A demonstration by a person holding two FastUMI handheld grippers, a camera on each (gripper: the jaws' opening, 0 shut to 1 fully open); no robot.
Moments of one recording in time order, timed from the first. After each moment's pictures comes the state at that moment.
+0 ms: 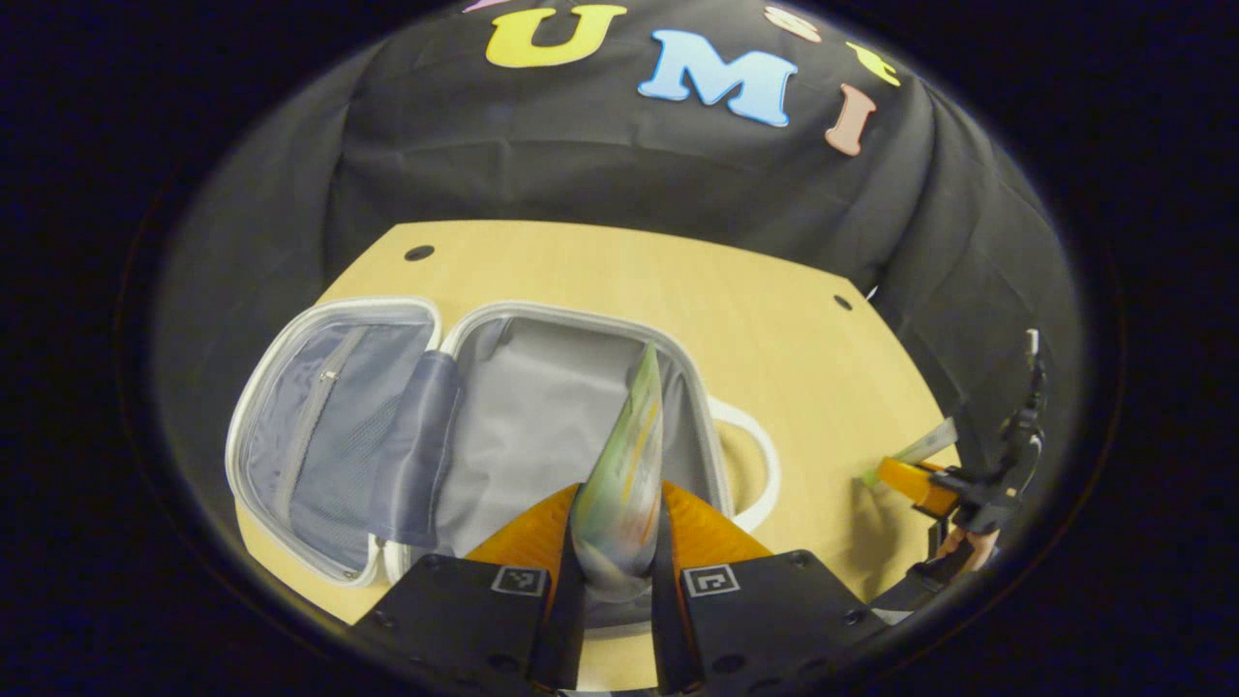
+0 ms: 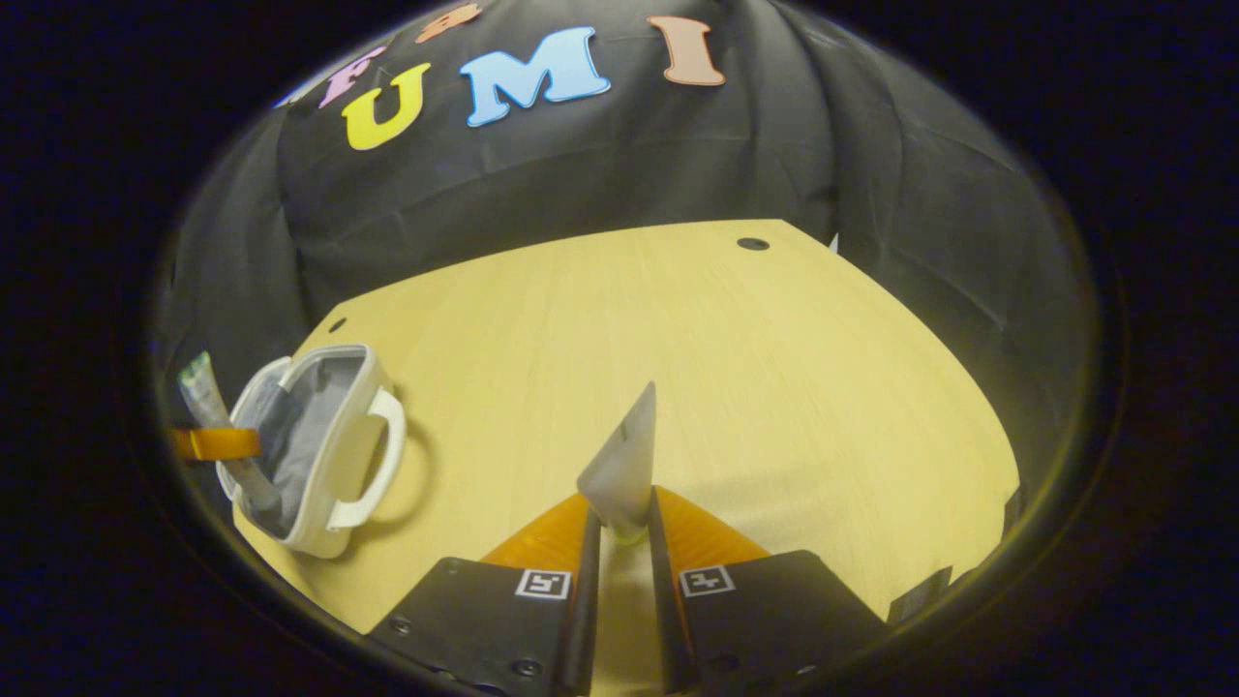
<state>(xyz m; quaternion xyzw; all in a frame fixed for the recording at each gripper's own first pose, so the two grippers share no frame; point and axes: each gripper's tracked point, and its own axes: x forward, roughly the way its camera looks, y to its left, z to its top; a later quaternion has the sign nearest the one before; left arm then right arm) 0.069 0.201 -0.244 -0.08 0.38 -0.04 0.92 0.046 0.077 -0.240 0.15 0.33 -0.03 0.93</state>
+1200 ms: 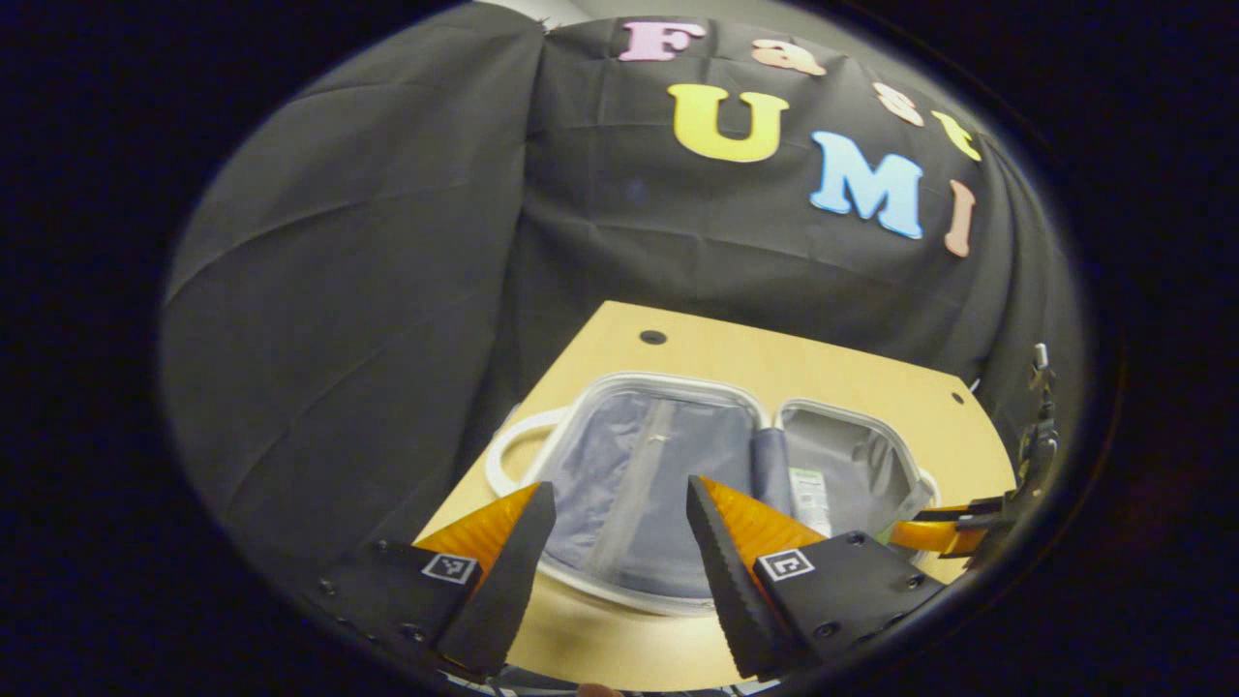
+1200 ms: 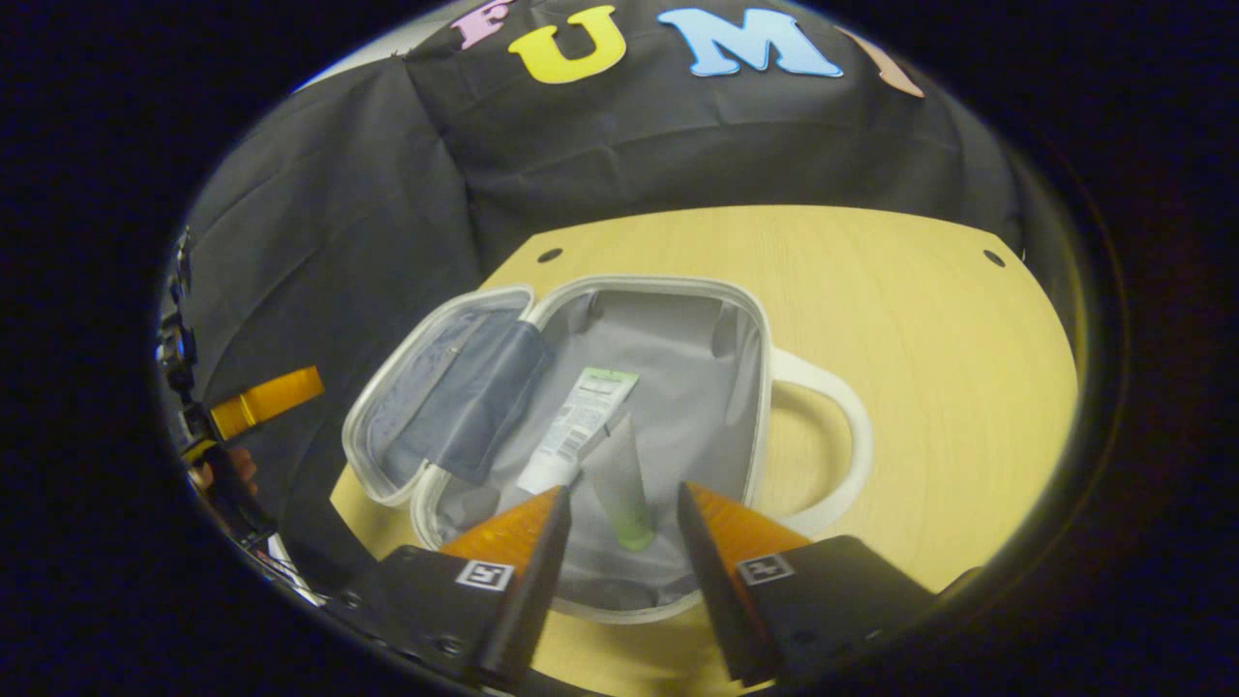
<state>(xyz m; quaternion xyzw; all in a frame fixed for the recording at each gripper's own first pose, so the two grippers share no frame) -0.029 0.516 -0.170 -0.12 0.21 0.15 0.96 0.068 0.339 -0.192 0.14 0.34 0.18 0.91</state>
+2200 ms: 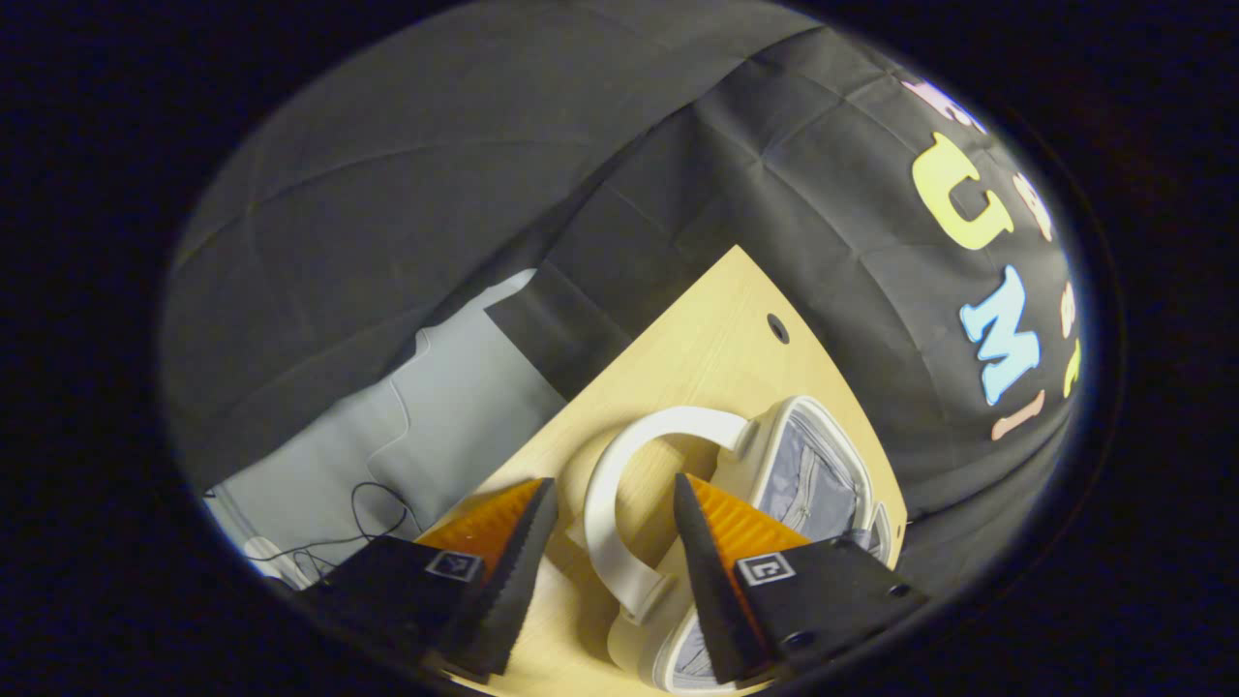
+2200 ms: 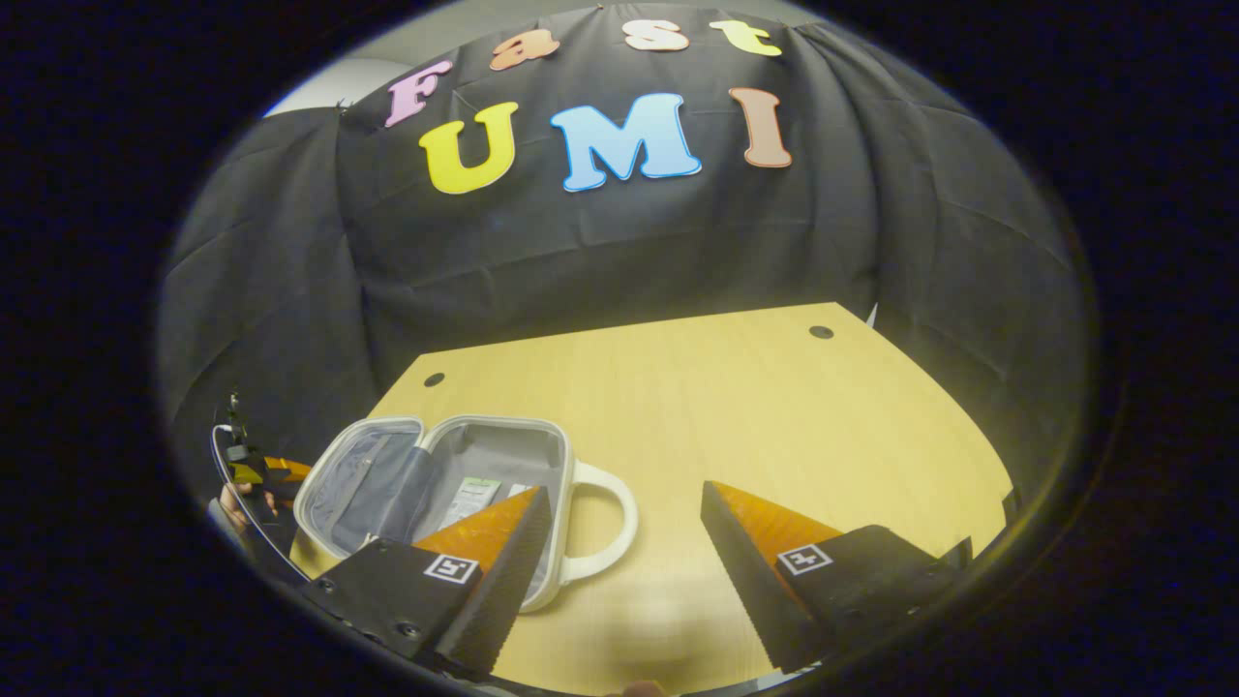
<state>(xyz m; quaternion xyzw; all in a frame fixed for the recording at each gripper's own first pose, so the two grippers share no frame) 0.062 0.670 -0.303 -0.43 0.29 0.15 0.84 0.040 0.198 -0.117 0.12 0.25 -0.03 0.96</state>
